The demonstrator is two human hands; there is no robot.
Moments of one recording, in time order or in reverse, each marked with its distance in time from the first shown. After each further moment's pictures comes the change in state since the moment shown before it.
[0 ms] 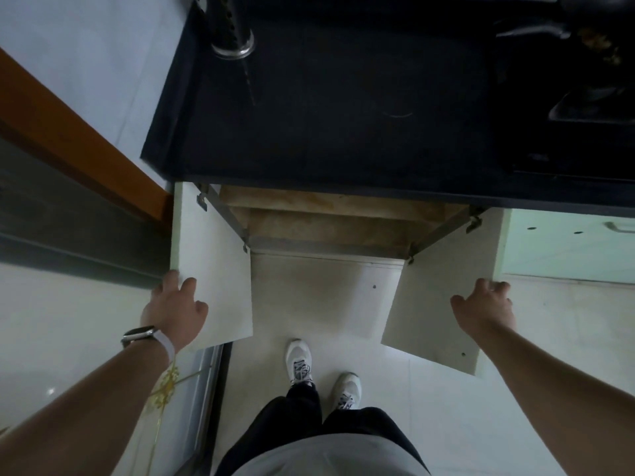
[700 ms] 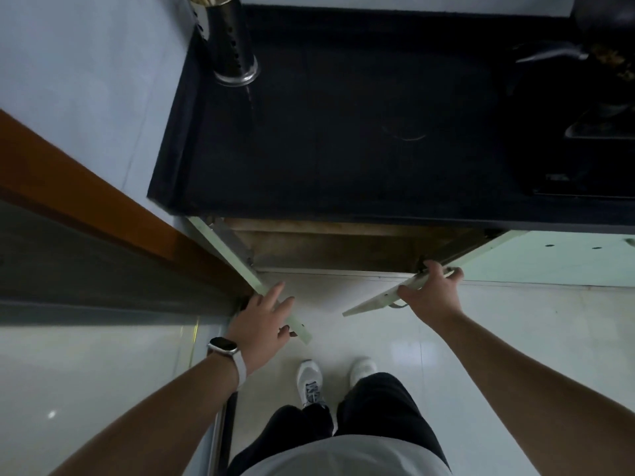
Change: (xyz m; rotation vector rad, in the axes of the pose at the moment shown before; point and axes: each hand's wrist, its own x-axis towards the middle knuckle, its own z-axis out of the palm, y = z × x) left_hand 0.038 0.084 0.004 -0.001 -0.050 0.589; right_hand -0.010 -0.130 -0.006 0.500 -0.109 -0.142
